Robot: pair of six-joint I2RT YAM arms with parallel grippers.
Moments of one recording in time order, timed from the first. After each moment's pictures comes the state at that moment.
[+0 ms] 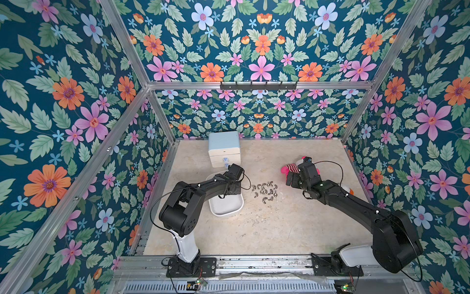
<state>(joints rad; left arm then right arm) -0.54 1.79 1.03 -0.38 -0.20 -0.45 0.49 1.39 0.86 -0.26 0.22 0.53</state>
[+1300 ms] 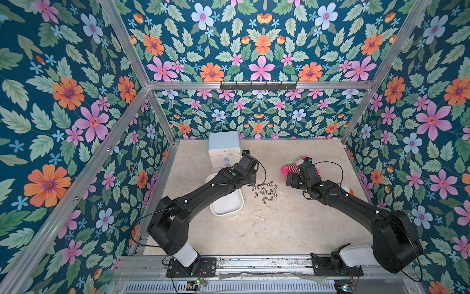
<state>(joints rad) -0.77 1.63 1.26 -0.51 -0.24 -0.47 0.49 1.39 0.86 -0.26 0.22 0.54</state>
